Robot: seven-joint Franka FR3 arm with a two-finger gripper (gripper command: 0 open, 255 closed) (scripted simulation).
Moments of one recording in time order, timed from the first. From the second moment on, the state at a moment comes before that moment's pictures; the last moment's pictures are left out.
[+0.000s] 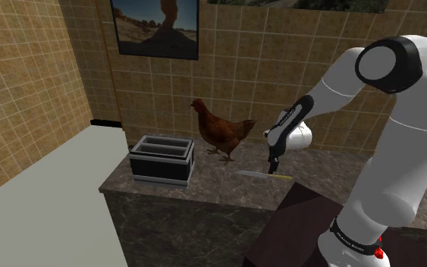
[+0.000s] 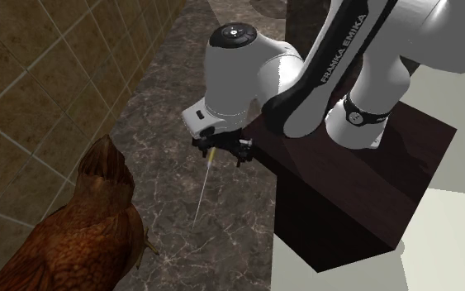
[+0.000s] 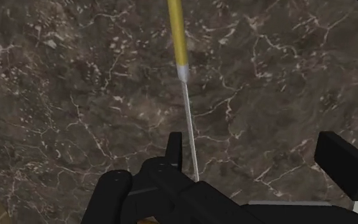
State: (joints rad) arm 0.03 0.08 -0.47 -2.72 0.19 2.88 -1.12
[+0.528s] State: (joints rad) arm -0.30 0.41 -0.12 -2.50 0.65 3.02 -1.64
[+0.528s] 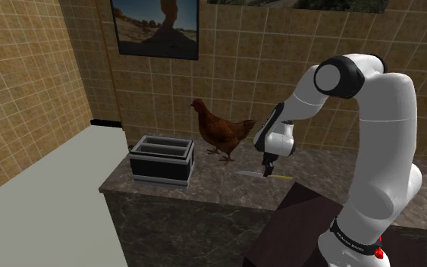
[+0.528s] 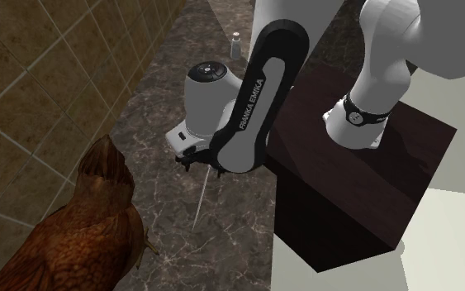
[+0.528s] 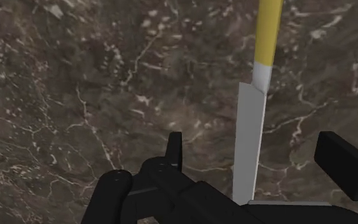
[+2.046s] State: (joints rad) arm -0.33 0.44 -0.08 -2.48 0.67 3.04 -1.67
